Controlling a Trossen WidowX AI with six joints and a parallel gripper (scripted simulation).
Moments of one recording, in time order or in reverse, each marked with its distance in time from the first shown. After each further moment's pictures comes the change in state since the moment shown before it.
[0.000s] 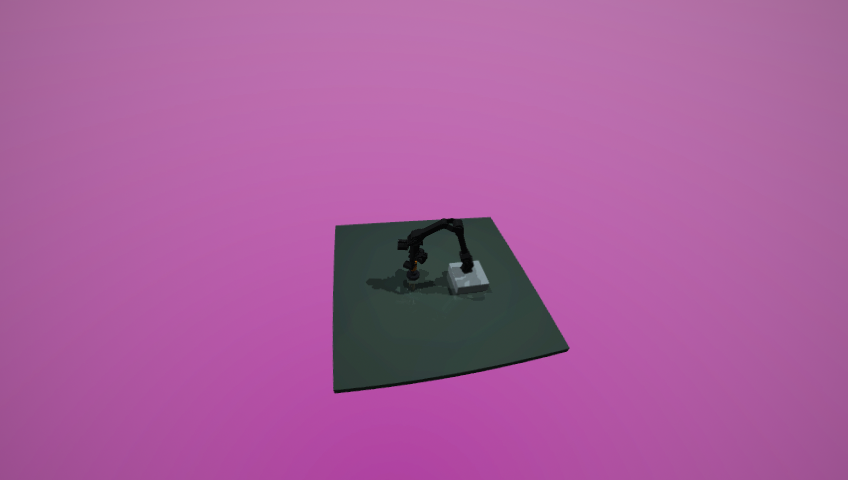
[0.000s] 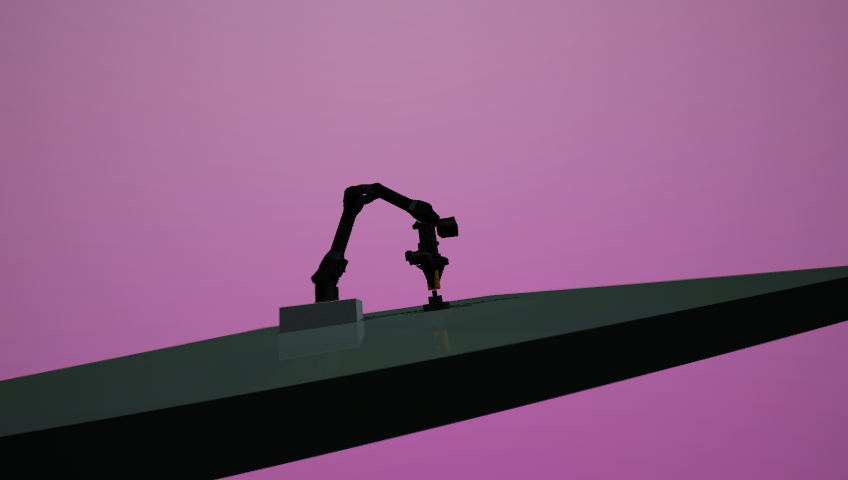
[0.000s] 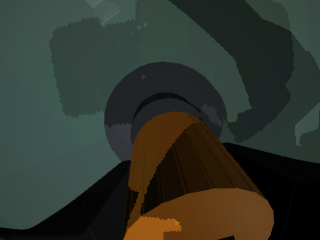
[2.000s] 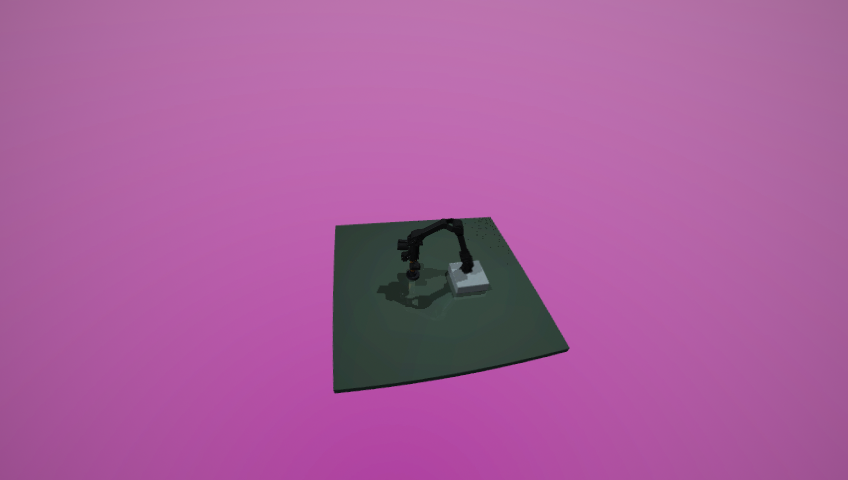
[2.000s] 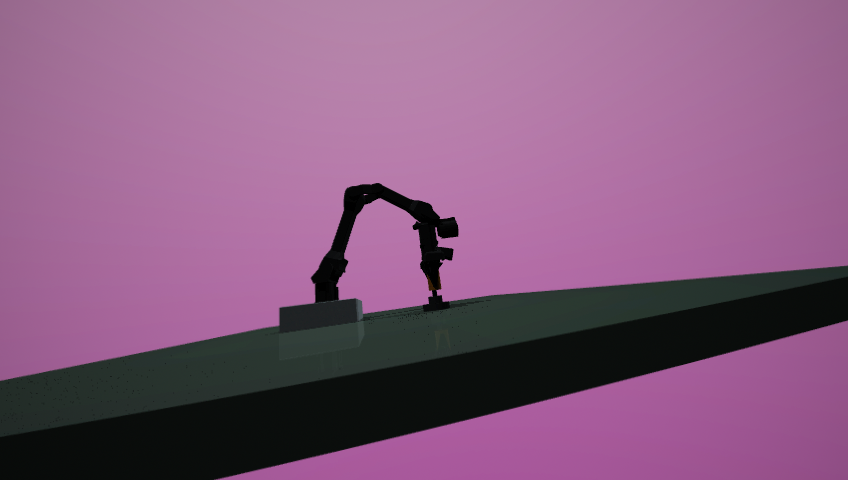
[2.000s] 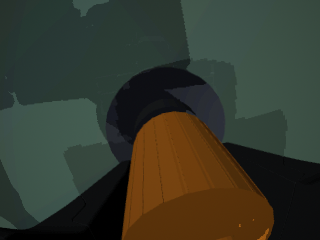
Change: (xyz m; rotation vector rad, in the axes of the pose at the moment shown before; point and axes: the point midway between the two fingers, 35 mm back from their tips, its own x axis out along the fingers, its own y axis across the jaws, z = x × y) arm 0.002 0.000 -0.001 2.613 -0.001 -0.003
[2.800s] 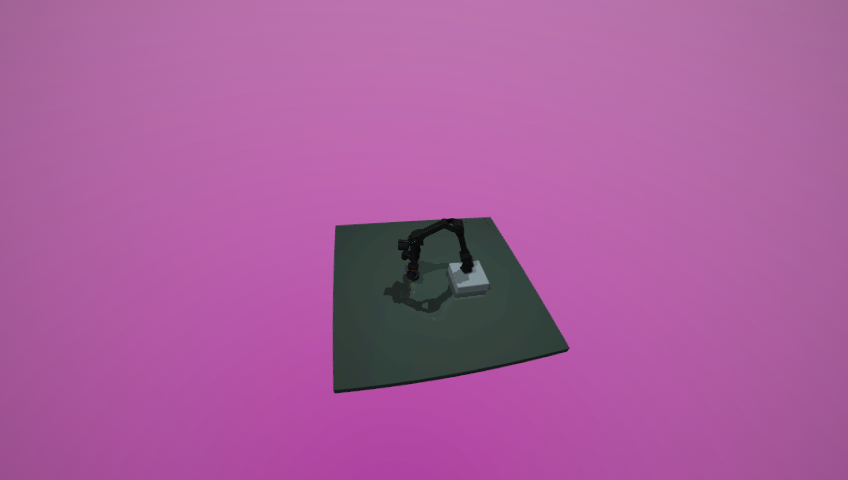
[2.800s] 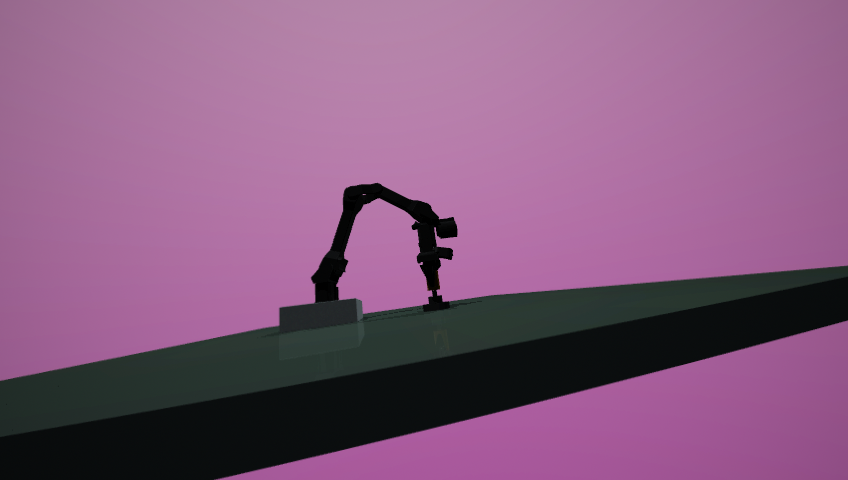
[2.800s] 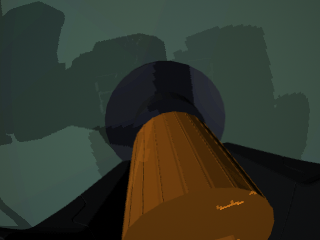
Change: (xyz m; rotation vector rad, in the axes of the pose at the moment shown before) arm 0.000 0.001 -0.004 0.198 0.004 0.000
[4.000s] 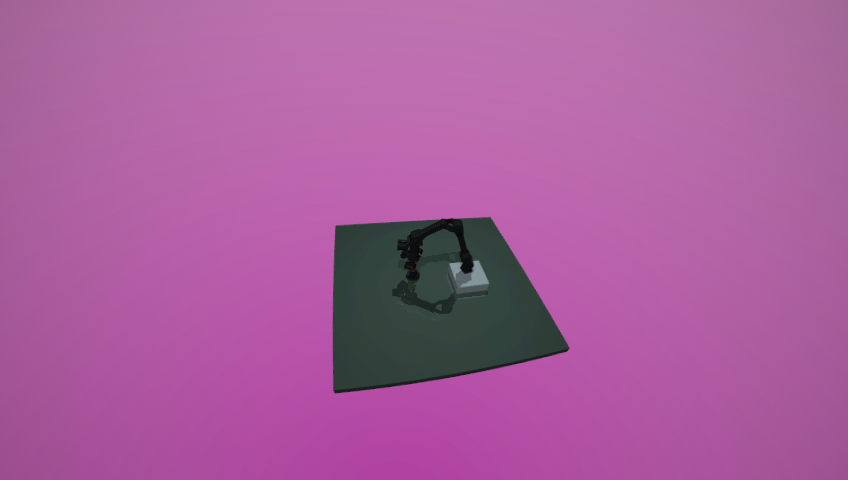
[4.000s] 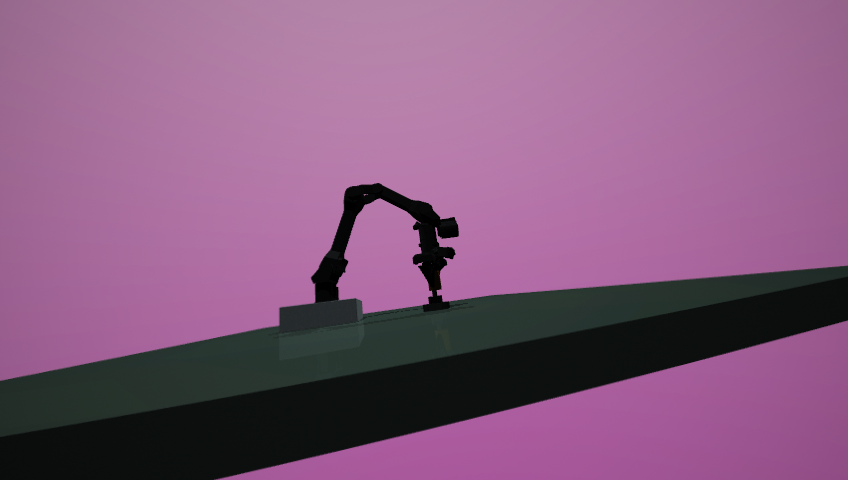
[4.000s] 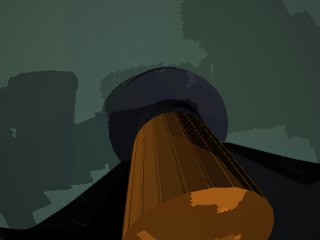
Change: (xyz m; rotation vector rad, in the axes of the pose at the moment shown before) arm 0.001 0.001 0.005 0.220 -0.005 0.001
